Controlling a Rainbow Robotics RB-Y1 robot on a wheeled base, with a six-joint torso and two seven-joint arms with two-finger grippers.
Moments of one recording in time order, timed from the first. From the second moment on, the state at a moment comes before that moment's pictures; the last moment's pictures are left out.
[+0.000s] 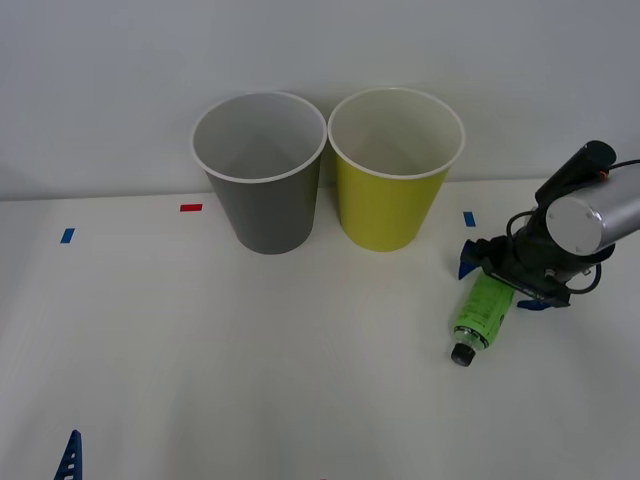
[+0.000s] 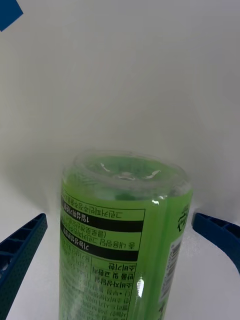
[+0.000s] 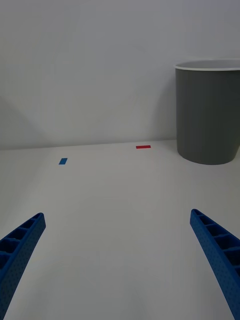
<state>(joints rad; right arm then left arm) -0.69 -0.88 0.67 -1.38 -1.04 1.19 0.62 1.16 0.47 -0.18 -2.12 0.43 -0.67 -1.71</state>
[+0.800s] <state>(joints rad) -0.70 -0.91 0.67 -1.41 -1.04 1.22 0.65 1.16 0.47 -0.18 -2.12 0.43 -0.67 -1.71</state>
